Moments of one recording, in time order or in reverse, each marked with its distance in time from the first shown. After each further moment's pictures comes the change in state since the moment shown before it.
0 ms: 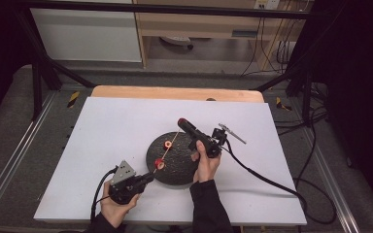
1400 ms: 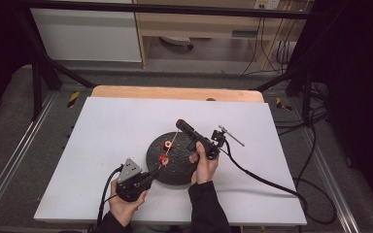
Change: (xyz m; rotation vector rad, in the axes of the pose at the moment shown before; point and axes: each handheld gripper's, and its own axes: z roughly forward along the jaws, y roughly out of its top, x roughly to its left) left arm -0.012 0.005 0.014 -0.049 0.042 -0.040; right arm -0.001 -0.006 0.000 -0.007 0.049 0.088
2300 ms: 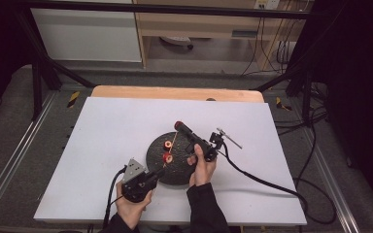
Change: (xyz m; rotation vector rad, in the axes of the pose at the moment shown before) left arm -0.012 0.009 0.008 -0.045 0.011 -0.075; right arm -0.004 -0.010 0.001 -0.001 0.014 0.005
